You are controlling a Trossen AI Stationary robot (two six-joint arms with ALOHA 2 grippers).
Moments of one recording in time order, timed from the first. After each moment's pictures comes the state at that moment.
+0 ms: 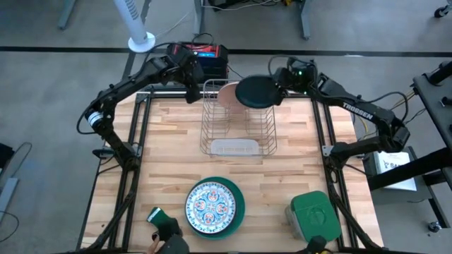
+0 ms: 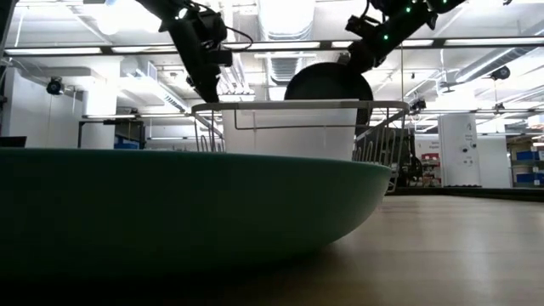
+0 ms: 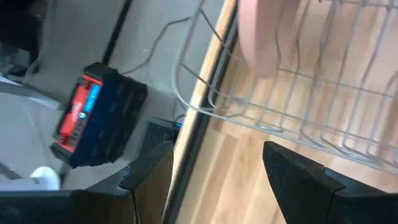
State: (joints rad) left arm 0.74 1.65 1.60 -0.92 -0.06 0.48; right arm -0.66 1.28 1.10 -0.27 0.05 -0.47
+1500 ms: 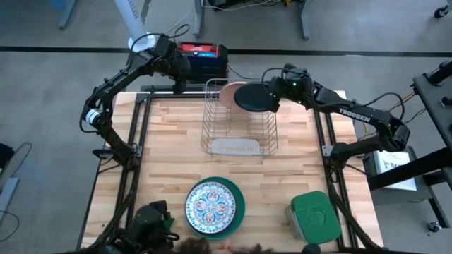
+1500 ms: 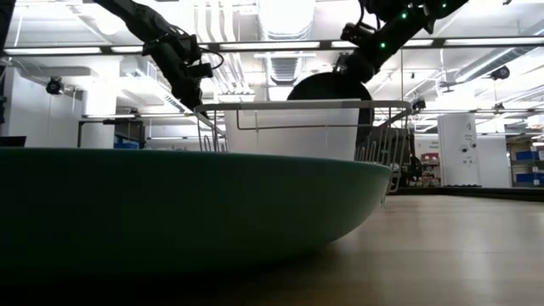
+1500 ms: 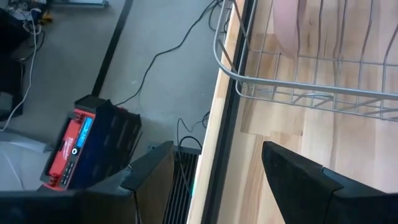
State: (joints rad) left arm 1.01 1.65 1.52 -0.79 0.25 0.78; right arm -0.57 1.29 1.04 -0.23 0.20 -0.51
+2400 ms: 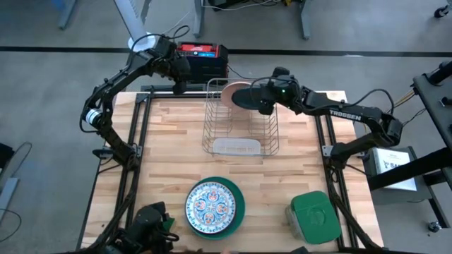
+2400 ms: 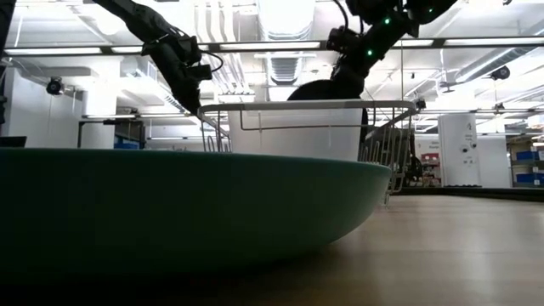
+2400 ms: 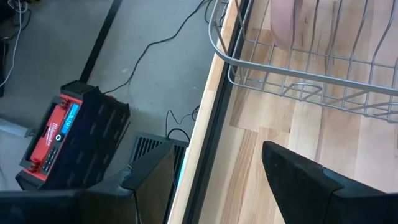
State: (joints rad) left arm 1.01 1.65 1.52 -0.83 0.25 0.72; right arm -0.48 1.39 1.06 -0.16 0.38 -0.68
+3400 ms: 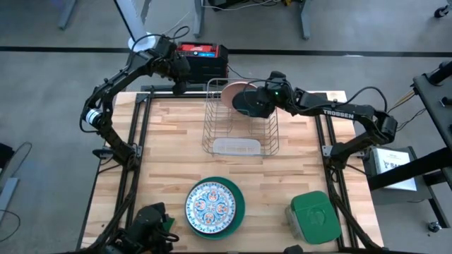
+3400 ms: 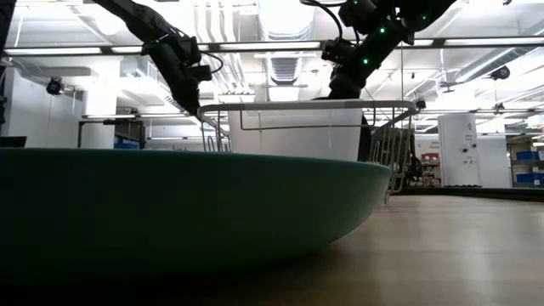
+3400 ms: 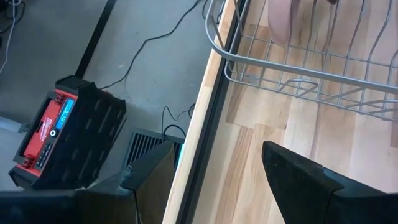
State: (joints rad) left arm 1.01 1.65 1.52 -0.85 0.25 0.71; right arm -0.47 1.44 1.06 -0.18 0.36 -0.56
